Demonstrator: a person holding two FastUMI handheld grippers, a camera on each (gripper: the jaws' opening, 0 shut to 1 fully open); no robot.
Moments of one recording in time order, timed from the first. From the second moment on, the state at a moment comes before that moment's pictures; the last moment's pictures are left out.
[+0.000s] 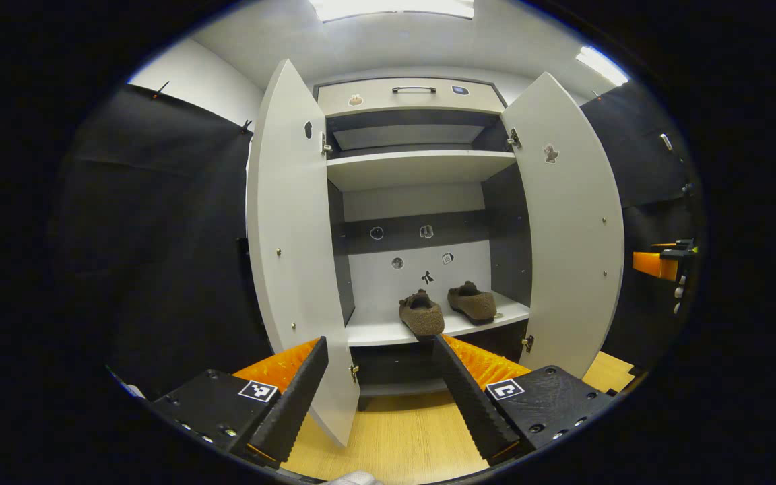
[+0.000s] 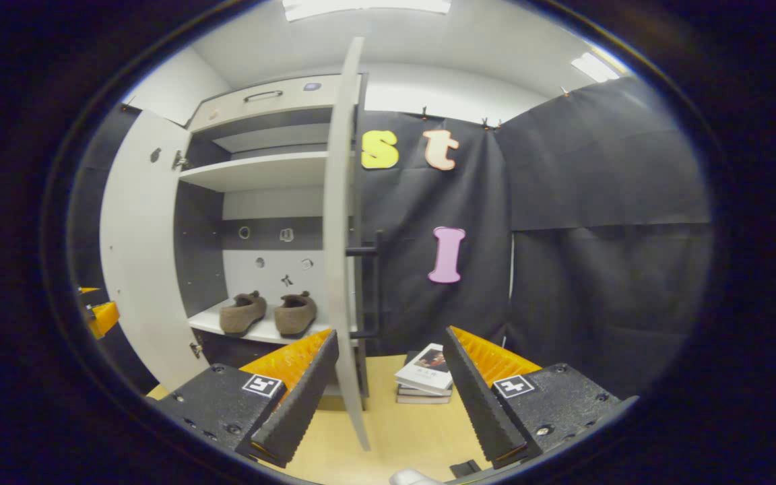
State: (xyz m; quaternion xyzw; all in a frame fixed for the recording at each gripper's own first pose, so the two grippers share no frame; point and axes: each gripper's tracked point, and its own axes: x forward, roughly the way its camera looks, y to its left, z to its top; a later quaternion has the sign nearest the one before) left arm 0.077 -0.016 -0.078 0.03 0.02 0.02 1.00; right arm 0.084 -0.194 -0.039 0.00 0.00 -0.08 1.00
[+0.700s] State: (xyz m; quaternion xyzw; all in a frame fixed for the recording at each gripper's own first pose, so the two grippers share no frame) left arm 0.070 -0.017 -0.081 0.03 0.03 0.02 1.00; right arm 0.140 -0.206 -0.009 -0.03 0.00 -0.07 1.00
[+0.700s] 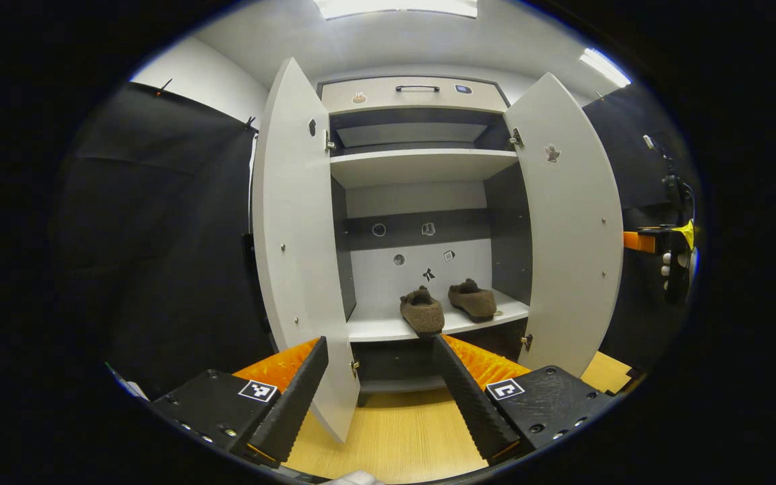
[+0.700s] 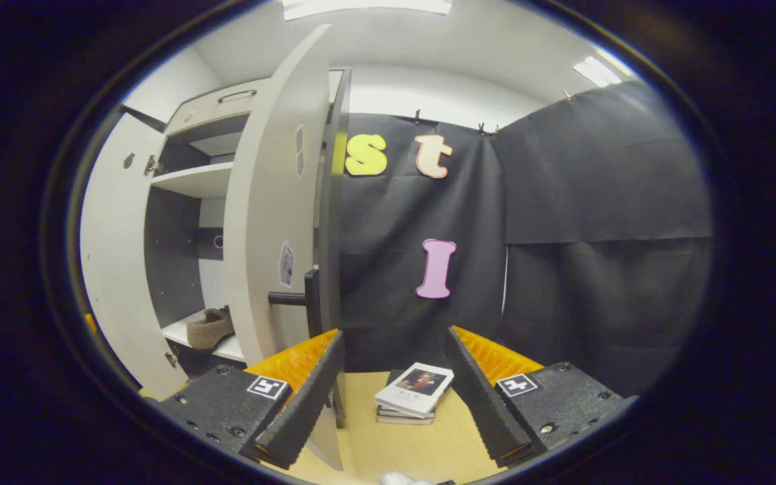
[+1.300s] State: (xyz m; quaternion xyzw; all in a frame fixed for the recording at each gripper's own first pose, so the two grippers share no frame) left arm 0.055 -0.002 -0.076 0.02 0.03 0.02 1.00; right arm 0.133 -0.081 -0.023 -0.02 0.02 0.05 1.00
